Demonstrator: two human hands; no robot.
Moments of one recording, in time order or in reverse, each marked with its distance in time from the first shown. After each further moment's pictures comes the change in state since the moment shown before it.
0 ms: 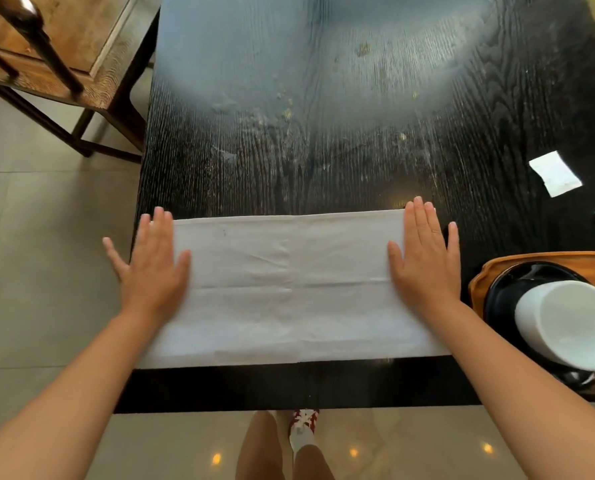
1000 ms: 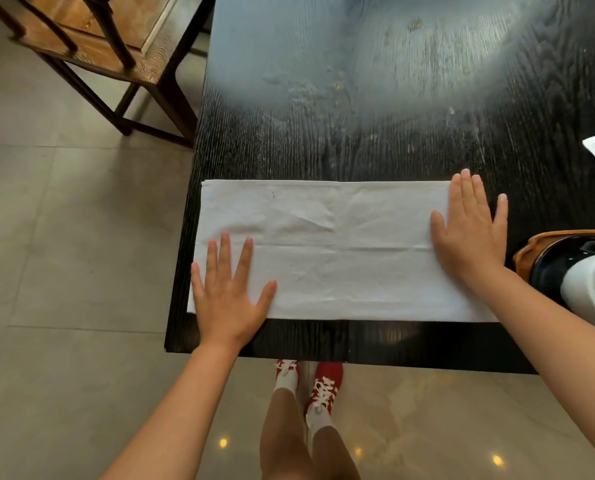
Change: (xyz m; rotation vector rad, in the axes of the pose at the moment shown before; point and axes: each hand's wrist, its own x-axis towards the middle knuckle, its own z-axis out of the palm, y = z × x) left_hand -0.108 0.027 0.017 -0.081 -0.039 -0.005; right_hand -0.003 -0.004 -0.006 -0.002 0.001 0.034
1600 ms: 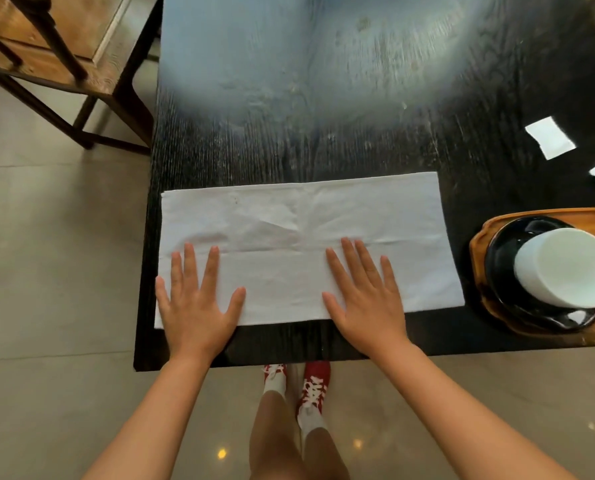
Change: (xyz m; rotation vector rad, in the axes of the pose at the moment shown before) left_hand 0.002 -0.001 0.006 0.041 0.014 -0.001; right_hand -0.112 -0.070 0.023 -0.001 -0.181 -0.268
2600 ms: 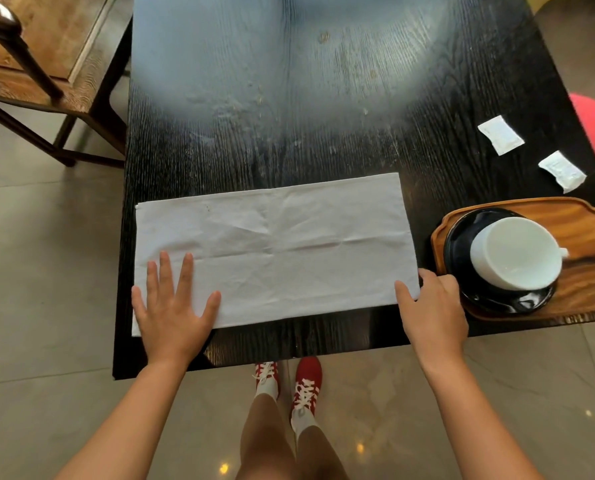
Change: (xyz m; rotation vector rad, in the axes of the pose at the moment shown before) left_hand 0.000 0.003 -0.006 0.003 -0.025 -0.011; right_hand -0.049 0.064 -0.051 0.444 0.159 0.759
